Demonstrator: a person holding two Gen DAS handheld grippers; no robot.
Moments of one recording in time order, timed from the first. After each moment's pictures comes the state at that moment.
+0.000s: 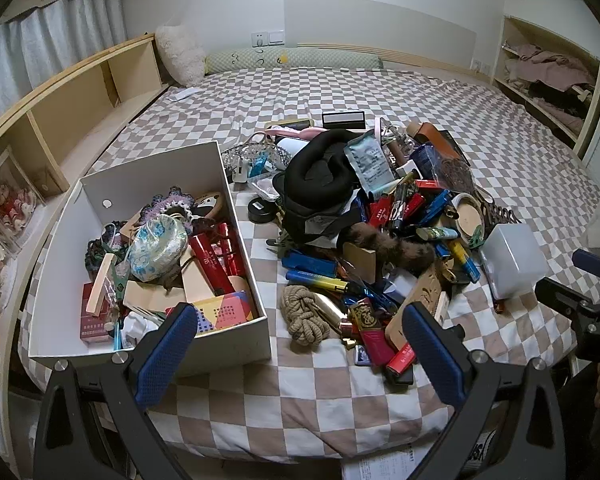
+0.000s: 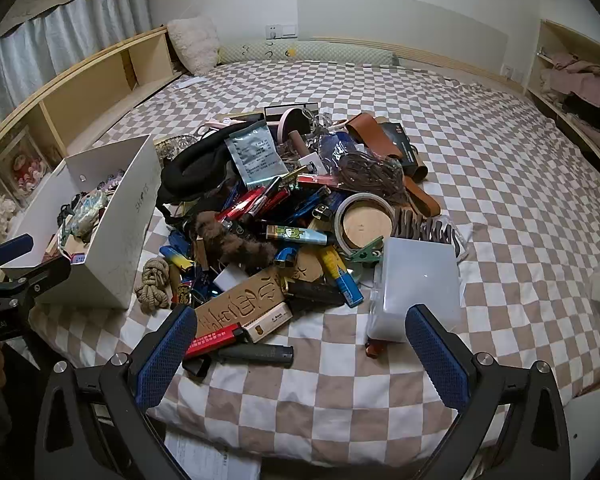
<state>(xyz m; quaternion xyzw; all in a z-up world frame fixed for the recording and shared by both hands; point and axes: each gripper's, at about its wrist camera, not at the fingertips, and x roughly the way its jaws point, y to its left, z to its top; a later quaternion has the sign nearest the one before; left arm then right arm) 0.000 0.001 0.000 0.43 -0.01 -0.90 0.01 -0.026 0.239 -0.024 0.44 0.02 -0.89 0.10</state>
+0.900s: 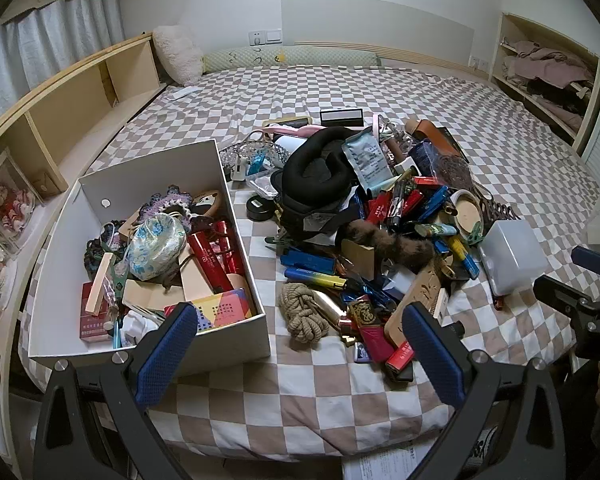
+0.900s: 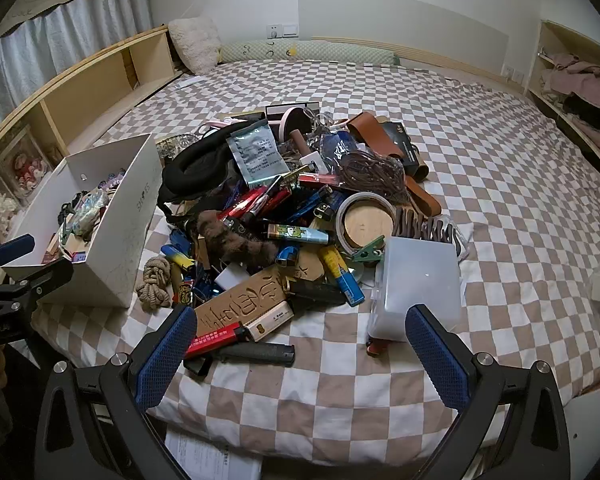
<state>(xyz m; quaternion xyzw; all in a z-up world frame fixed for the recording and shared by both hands) 0.002 -0.001 -0.002 0.43 -0.01 -0.90 0.00 -0.026 0.238 -0.025 0.44 0.03 -0.89 0.11</state>
